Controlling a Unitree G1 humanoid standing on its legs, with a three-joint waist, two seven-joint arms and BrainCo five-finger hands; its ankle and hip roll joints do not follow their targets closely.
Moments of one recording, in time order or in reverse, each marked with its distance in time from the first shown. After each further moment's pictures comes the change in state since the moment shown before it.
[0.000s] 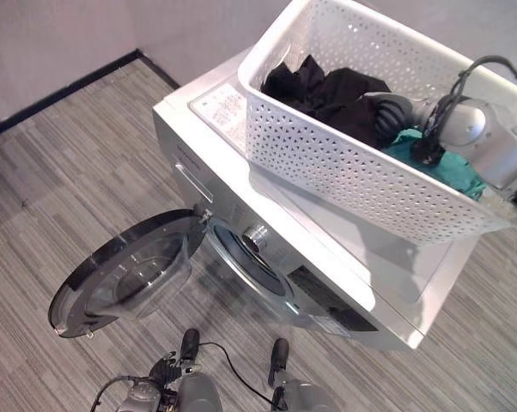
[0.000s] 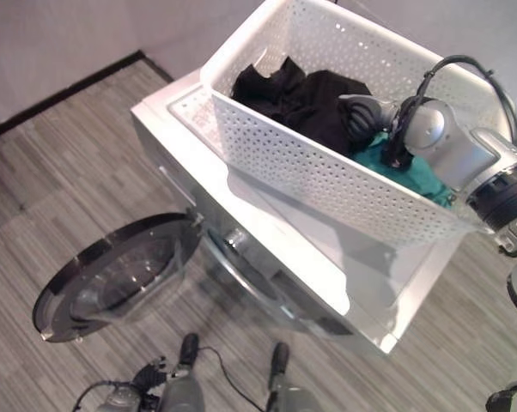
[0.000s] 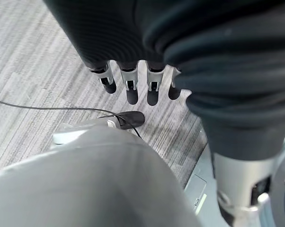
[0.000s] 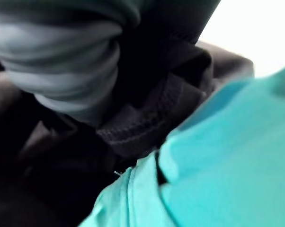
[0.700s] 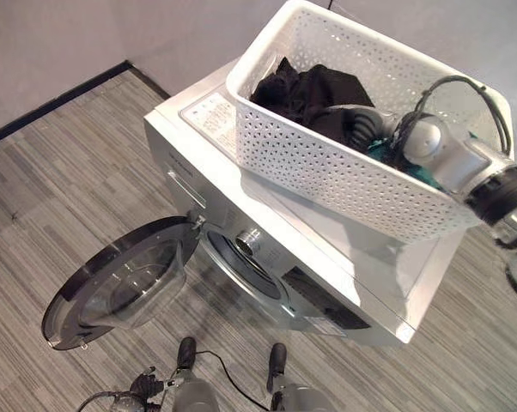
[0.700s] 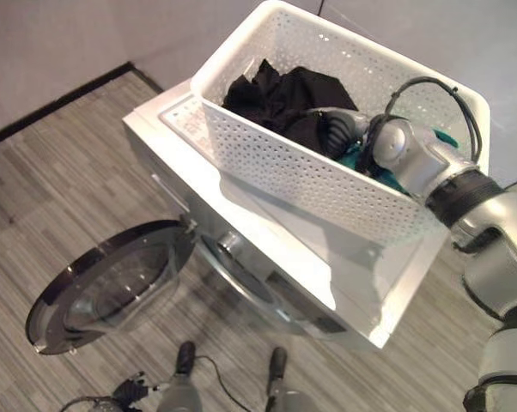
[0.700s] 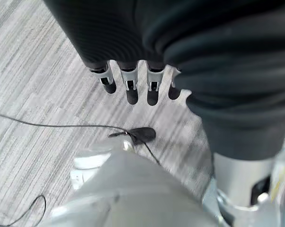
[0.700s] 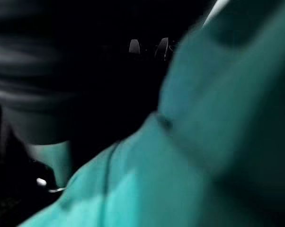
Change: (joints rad) left arm 0.031 0.043 -0.009 -0.015 -0.007 -0.002 0.018; right arm -0.007 0.228 0.039 0.266 -0.100 -0.007 -0.054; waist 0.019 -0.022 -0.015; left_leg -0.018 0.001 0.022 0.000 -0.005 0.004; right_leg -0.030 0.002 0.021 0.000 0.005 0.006
